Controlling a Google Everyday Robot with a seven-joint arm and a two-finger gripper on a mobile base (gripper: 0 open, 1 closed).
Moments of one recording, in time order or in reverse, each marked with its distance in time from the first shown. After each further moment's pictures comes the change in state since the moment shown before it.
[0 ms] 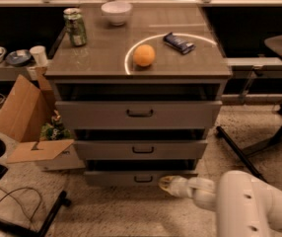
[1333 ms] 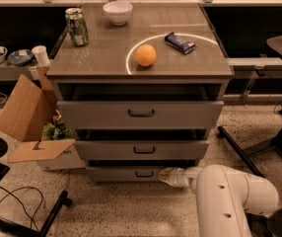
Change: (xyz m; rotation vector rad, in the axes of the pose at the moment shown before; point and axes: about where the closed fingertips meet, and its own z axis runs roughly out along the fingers) arm -0.004 -0.040 0.033 -0.016 0.006 0.021
